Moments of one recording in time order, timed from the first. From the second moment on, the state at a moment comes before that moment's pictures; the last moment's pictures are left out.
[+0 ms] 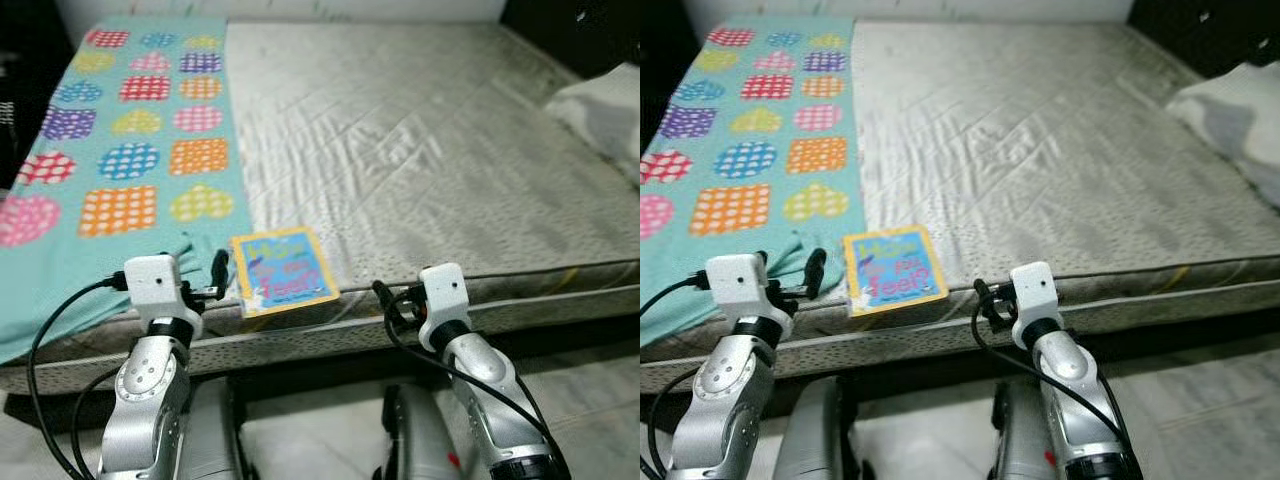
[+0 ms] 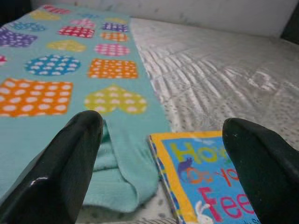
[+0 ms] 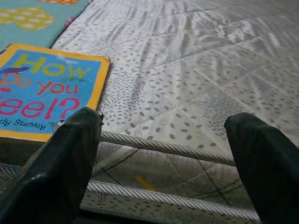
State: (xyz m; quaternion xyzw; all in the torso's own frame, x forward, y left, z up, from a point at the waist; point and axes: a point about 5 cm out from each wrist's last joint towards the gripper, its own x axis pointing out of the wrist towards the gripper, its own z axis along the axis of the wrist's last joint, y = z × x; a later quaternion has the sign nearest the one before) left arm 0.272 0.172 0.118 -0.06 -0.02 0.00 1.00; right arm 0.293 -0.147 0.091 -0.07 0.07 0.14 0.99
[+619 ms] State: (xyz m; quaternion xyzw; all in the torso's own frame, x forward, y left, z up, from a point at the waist) left arm 0.283 0.193 0.114 -0.11 0.01 0.09 0.99; right arm 0.288 -0.163 0.089 -0.08 0.08 0.13 0.99
